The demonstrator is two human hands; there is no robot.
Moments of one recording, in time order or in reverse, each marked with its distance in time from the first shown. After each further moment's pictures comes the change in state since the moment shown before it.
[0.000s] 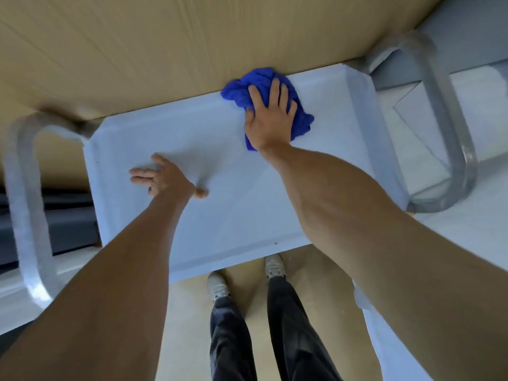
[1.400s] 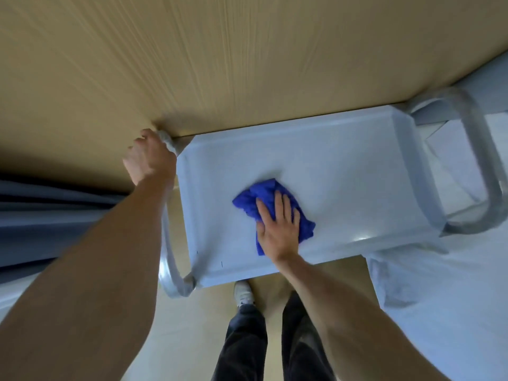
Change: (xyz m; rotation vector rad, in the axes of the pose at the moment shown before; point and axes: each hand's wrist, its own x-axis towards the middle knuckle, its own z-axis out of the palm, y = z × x) left_hand 0.084 -0.156 -0.155 -0.053 0.561 0.239; right_hand -0.229 -0.114 0.032 0.023 -0.045 -0.188
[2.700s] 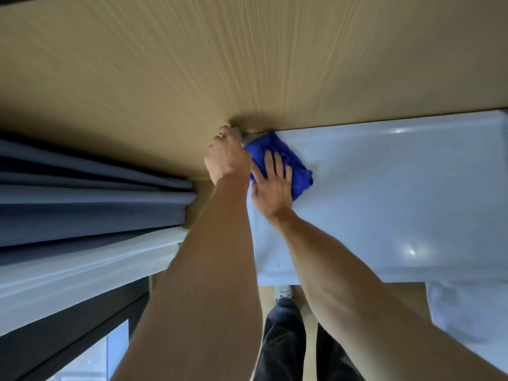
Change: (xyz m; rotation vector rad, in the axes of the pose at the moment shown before) left_hand 0.009 -0.005 0.003 -0.024 -0.068 -0.033; right_hand 0.113 -0.164 0.016 0.085 -0.070 -0.211
